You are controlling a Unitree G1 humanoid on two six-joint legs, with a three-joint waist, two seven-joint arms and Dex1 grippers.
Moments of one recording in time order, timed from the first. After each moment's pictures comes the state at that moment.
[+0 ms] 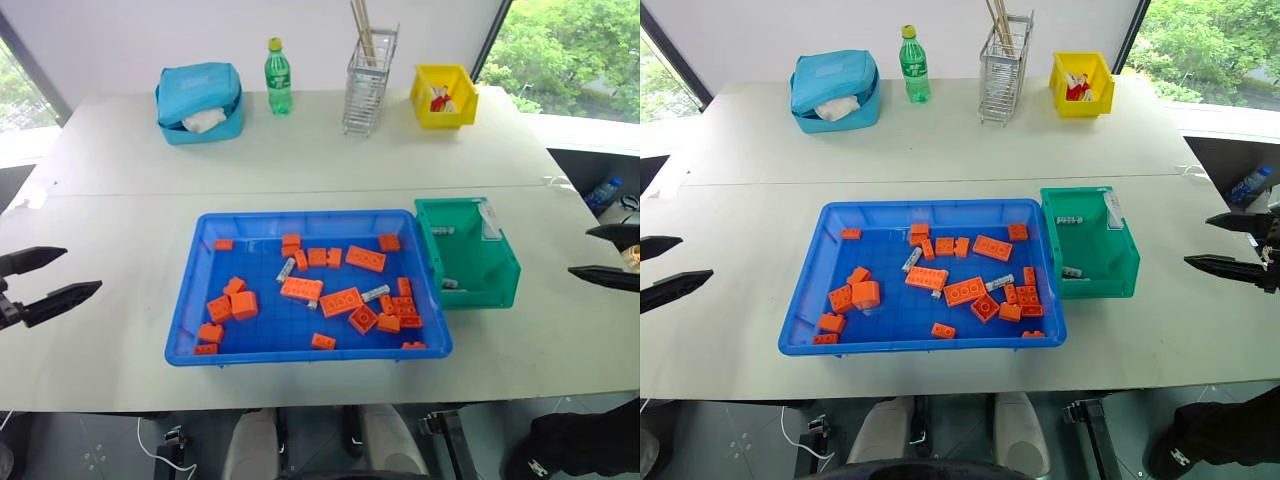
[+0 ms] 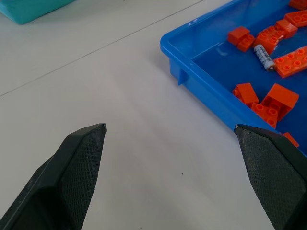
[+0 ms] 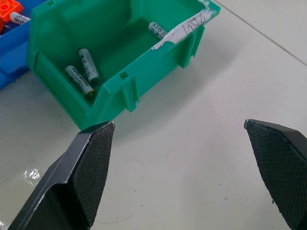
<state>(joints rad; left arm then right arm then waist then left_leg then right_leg) 0.23 1.04 0.81 -0.09 -0.60 0.54 -1.19 -0.32 -1.25 -0.32 0.58 0.35 0.16 1.49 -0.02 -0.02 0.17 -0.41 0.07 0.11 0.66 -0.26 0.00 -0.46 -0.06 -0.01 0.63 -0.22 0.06</state>
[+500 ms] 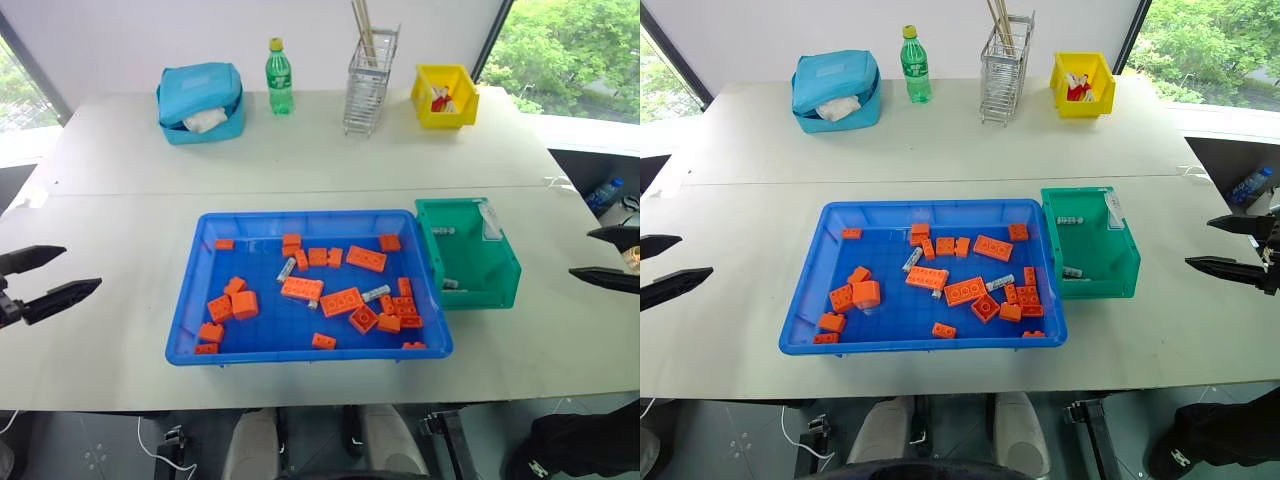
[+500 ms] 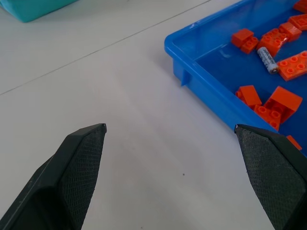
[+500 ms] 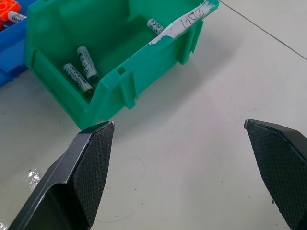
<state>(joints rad) 0.22 1.04 0.81 -0.09 -0.60 0.57 -1.18 -0.32 -1.24 -0.32 0.62 0.35 0.13 1.49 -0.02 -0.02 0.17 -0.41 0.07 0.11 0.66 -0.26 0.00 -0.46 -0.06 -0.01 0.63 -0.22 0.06</state>
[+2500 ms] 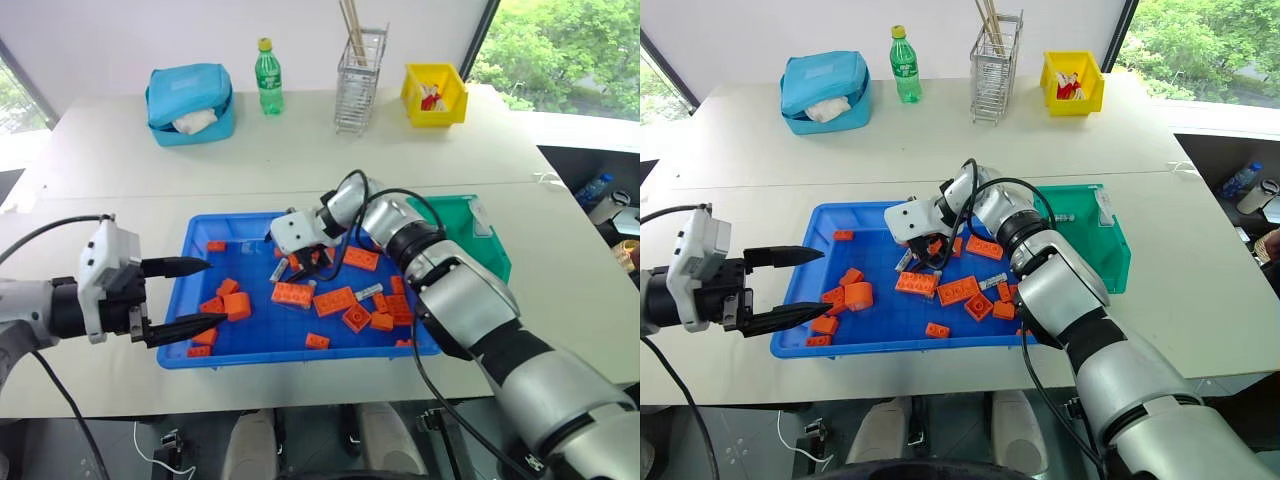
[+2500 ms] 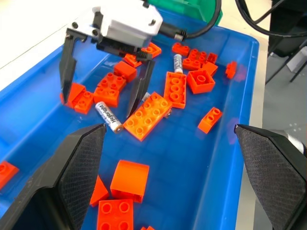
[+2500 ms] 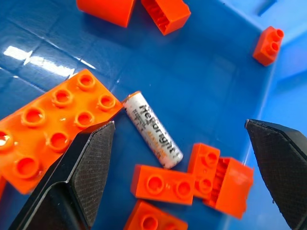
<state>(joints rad) 0.09 1.00 0.49 -0.55 -0.84 0.71 -1.10 -1.29 -0.09 0.49 1.22 -0.29 -0.51 1.23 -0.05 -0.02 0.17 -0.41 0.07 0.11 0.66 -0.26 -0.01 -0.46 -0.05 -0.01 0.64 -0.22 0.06</state>
